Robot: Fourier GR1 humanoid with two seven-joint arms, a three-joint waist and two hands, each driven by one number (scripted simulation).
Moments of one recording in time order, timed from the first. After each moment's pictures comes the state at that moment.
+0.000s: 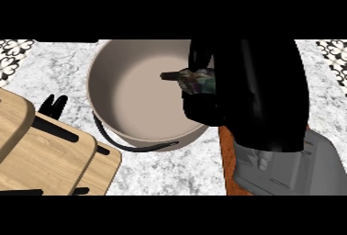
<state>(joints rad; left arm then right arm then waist) -0.11 0.36 0.06 -1.42 -0.12 0.11 0.39 -0.94 -0.13 0.36 -1.85 0.92 0.26 1.03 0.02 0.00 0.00</state>
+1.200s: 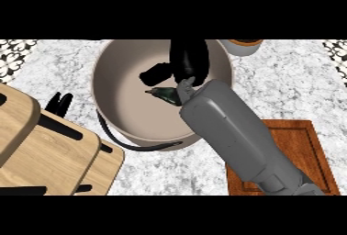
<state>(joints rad) -0.14 0.33 0.06 -1.40 -0.15 0.10 0.38 -1.03 0.00 0.36 -1.13 0.57 -0.38 0.85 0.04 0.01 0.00</state>
